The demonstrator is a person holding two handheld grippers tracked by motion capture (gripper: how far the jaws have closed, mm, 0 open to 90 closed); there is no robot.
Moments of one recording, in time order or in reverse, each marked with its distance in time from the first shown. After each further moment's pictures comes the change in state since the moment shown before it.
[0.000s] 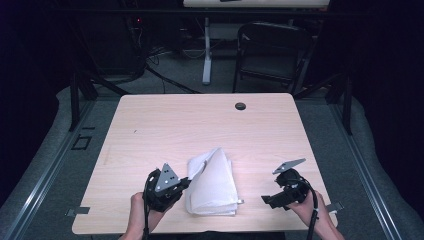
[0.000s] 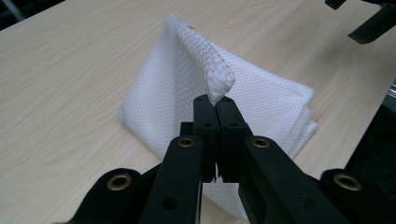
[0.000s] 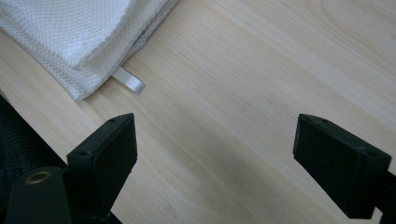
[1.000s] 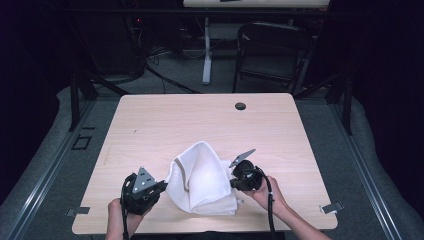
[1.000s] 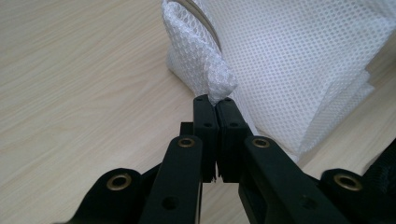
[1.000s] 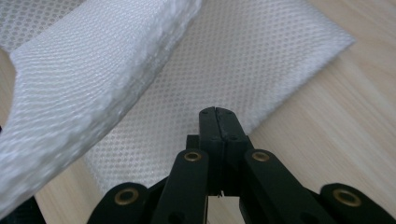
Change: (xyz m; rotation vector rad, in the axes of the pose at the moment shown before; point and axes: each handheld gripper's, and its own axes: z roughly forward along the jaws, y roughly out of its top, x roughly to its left) left arm 0.030 -0.037 -0.019 0.071 0.096 -0.081; right arm 0.045 0.074 0.078 0.010 0.137 -0.165
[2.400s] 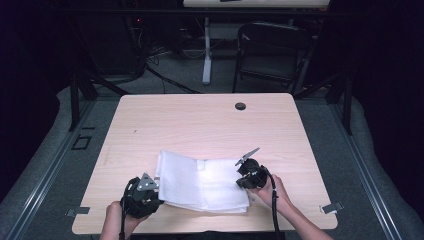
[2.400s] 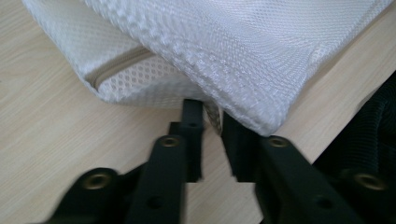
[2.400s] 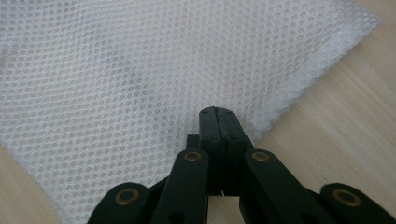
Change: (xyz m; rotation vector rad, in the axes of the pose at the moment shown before) left arm 0.008 -0.014 0.011 0.232 -0.106 -0.016; right arm -0.027 -0.014 0.008 0.072 -0.045 0.061
